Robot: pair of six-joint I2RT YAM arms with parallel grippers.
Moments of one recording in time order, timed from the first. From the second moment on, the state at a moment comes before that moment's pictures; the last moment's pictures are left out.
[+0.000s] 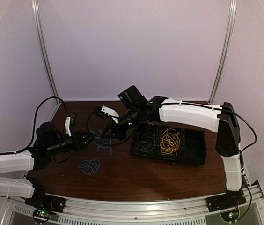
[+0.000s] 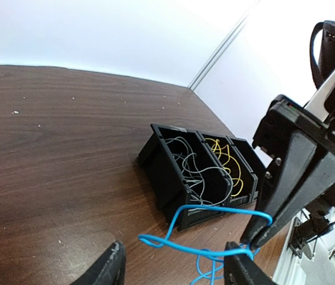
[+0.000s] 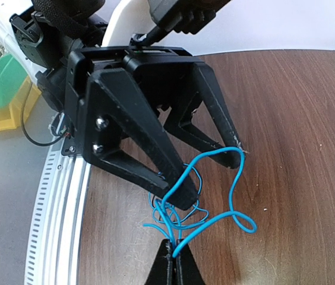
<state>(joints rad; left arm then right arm) -0.53 1.02 0.32 0.50 0.36 -0.52 0.96 2.11 1.90 -0.48 -0.63 -0.22</state>
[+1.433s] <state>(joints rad) -0.53 1.07 0.42 0.33 0.38 -0.69 1.03 2.03 1.82 -0.53 -0.45 -0.38</state>
